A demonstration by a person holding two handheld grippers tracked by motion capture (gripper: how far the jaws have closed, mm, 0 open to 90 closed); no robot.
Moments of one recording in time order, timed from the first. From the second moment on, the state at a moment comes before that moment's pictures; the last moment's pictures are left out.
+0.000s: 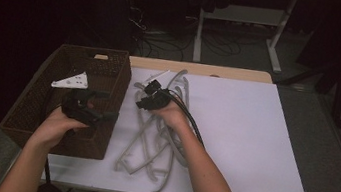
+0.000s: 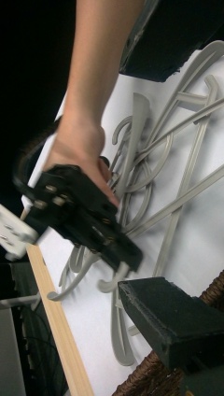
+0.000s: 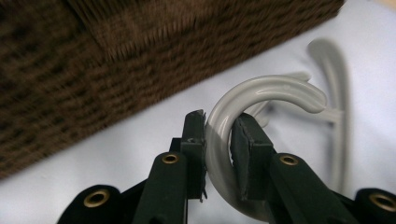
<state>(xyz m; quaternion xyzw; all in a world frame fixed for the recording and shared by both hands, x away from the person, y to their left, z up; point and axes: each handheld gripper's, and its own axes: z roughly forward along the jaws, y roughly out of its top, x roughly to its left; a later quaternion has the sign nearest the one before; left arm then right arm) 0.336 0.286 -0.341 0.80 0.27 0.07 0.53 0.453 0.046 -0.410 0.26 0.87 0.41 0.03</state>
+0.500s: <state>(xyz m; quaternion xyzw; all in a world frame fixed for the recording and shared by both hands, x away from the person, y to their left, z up) 0.336 0.284 -0.341 0.80 0.27 0.07 0.53 0.448 -0.010 -0.364 0.28 0.84 0.46 0.06</state>
